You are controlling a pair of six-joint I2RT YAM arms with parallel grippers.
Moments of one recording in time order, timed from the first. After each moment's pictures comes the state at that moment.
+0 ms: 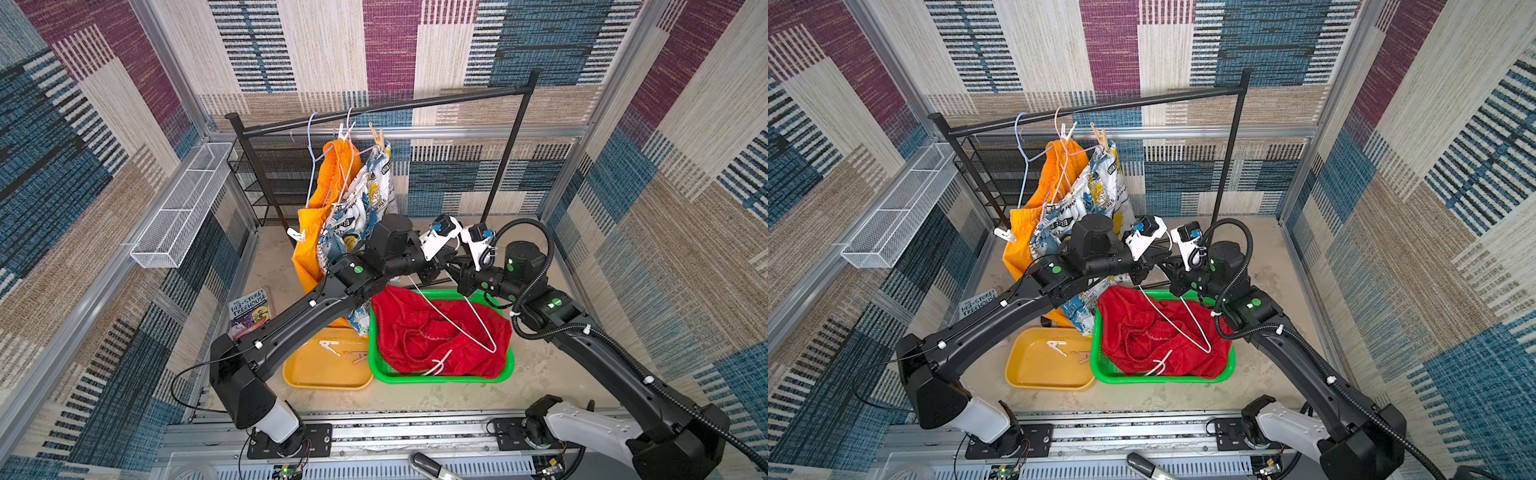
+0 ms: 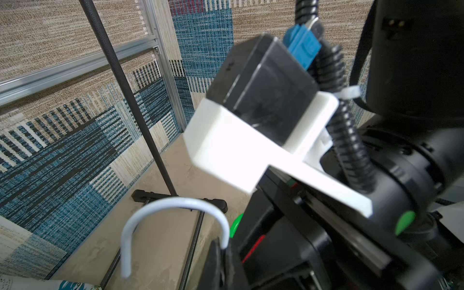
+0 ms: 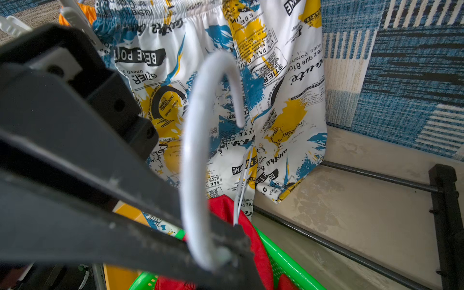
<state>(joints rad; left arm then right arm) -0.82 1.58 1.57 -0.29 0.31 0.23 0.49 1.09 1.02 -0.21 -0.35 0.17</state>
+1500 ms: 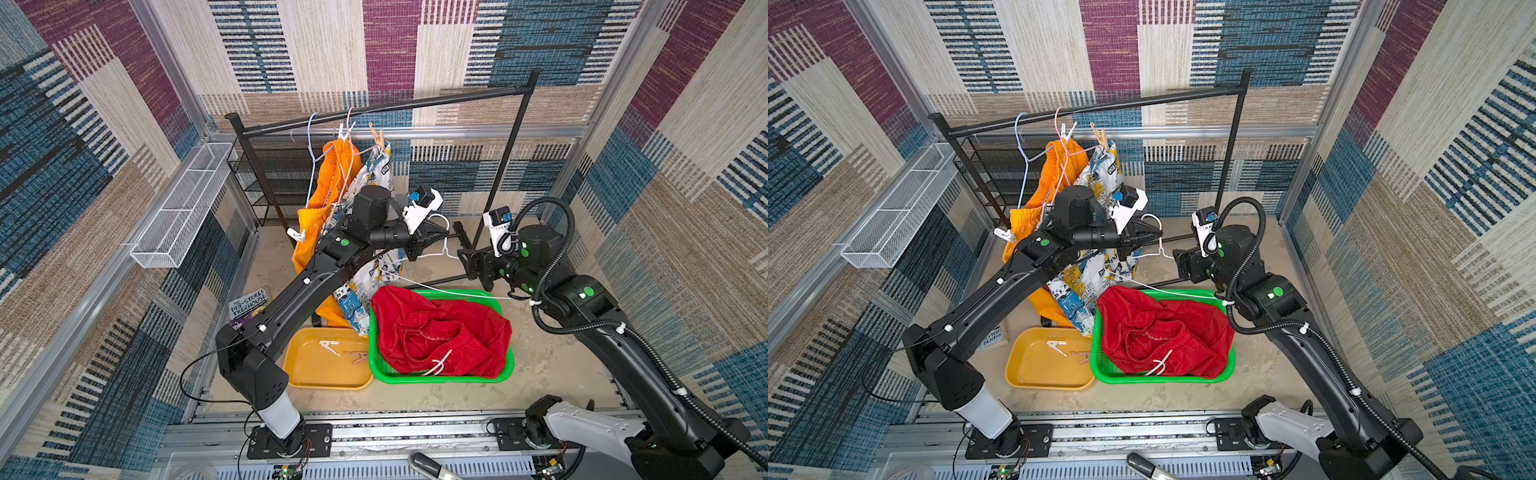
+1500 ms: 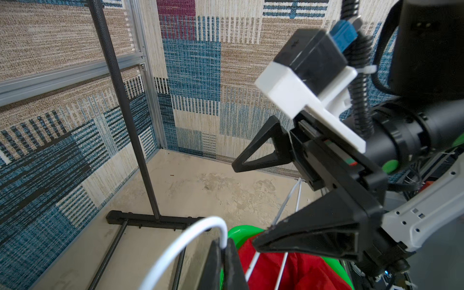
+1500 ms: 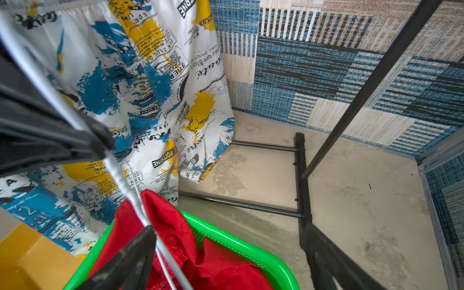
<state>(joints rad) -0.63 1.68 1.77 -0.36 0.66 0.17 0.49 1.09 1.31 -0.66 0.05 0.07</state>
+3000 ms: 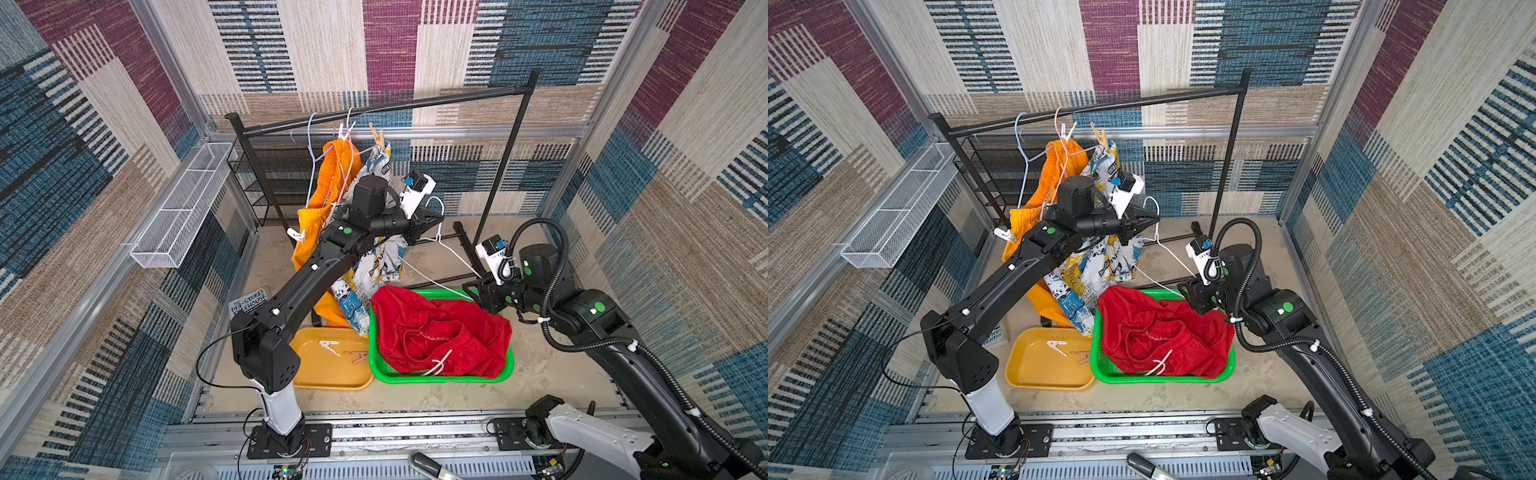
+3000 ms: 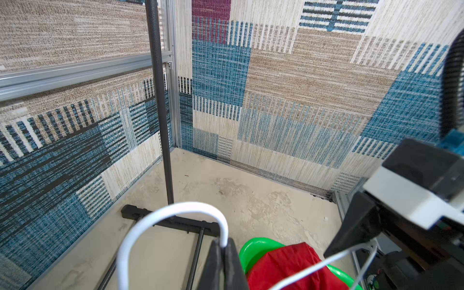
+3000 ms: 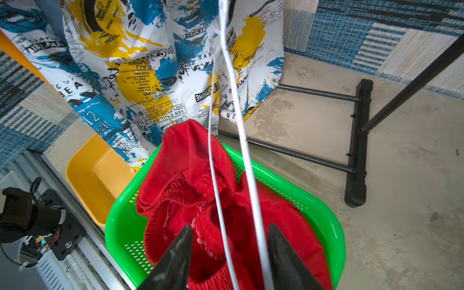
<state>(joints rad) -0.58 1.78 1.86 -0.31 0.66 0.07 0.49 1.00 1.22 -0.84 -0.18 0.06</state>
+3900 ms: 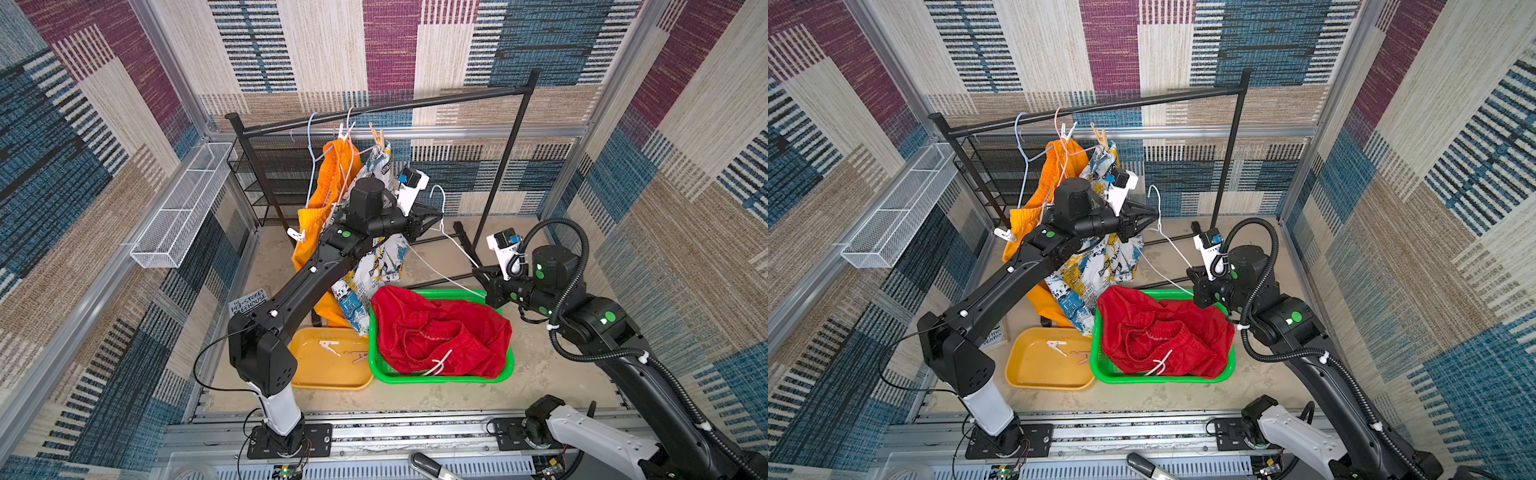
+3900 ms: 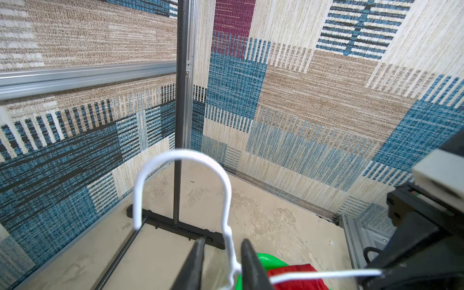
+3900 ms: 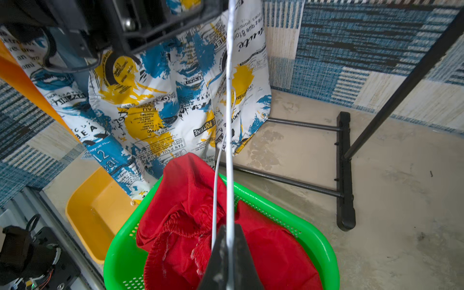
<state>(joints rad) -0.58 1.75 1.78 -0.20 0.59 -0.05 0.49 0.95 1.21 -0.71 -0.10 0.11</state>
